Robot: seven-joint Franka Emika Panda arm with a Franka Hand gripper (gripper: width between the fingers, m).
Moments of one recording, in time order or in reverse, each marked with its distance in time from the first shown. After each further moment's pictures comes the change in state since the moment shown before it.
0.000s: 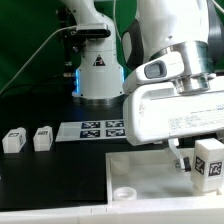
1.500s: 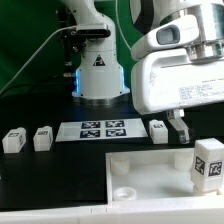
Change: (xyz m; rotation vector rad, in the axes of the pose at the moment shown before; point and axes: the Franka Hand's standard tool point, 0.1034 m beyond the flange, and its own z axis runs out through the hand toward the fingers) arm 0.024 -0.008 -0.037 0.027 -0.154 0.010
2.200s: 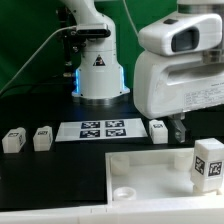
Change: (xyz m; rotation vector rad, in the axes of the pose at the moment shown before) arm 0.003 0.005 -0.004 0.060 -0.519 0.022
